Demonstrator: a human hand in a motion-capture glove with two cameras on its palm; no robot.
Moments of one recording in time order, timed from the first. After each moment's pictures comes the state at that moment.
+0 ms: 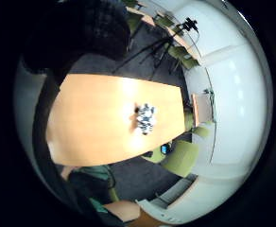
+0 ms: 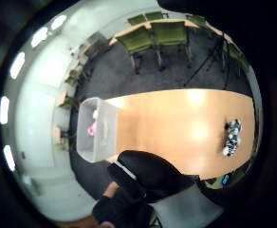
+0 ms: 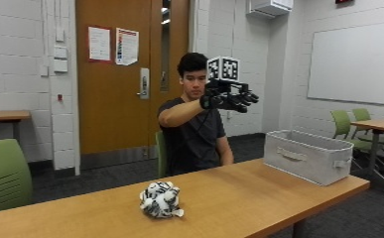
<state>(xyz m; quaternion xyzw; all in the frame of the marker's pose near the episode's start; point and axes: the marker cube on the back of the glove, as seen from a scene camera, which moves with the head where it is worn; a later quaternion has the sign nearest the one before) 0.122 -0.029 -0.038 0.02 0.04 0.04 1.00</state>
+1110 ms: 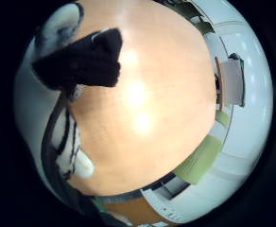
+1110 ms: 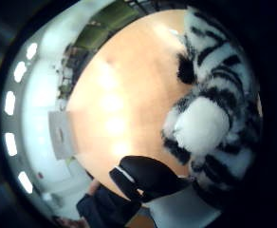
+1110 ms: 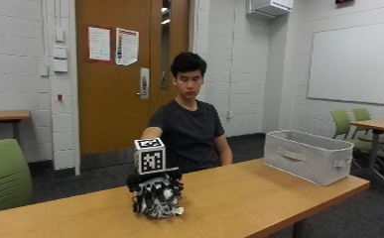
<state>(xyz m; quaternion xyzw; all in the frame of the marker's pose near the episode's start) 0.393 0.042 0.230 -0.10 -0.02 0.12 0.99</state>
